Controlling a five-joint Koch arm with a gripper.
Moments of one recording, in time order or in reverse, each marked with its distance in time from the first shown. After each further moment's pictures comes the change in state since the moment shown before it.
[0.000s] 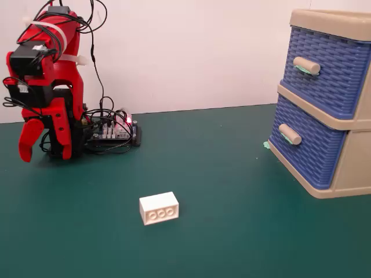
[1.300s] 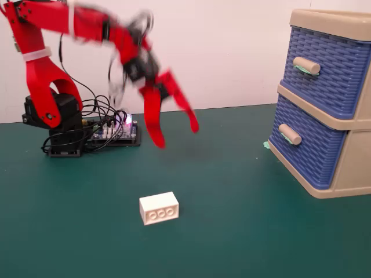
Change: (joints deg) arm -75.1 -23.6 -22.1 -51.1 87.5
